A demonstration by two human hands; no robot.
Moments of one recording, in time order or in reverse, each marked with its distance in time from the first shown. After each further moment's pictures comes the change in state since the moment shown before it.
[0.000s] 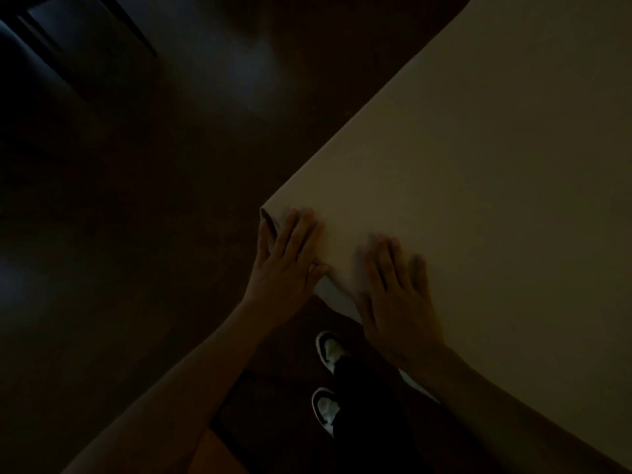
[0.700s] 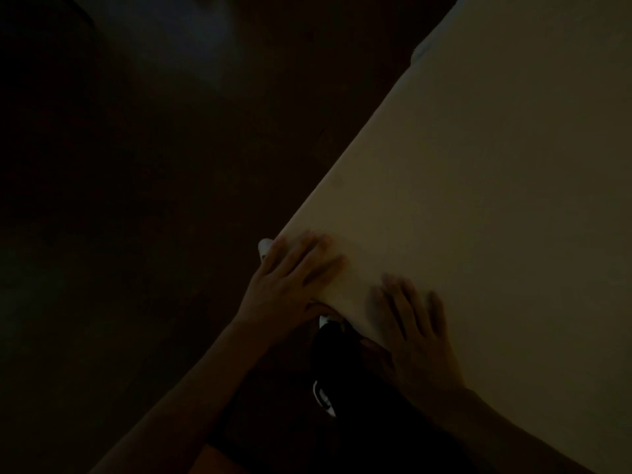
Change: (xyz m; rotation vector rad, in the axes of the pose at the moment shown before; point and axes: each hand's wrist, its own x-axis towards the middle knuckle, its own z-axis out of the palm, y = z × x) left_hand 0.042 -0.047 -0.016 -0.017 0.070 0.317; right_hand 0.001 0.004 0.006 -0.082 0.120 0.012
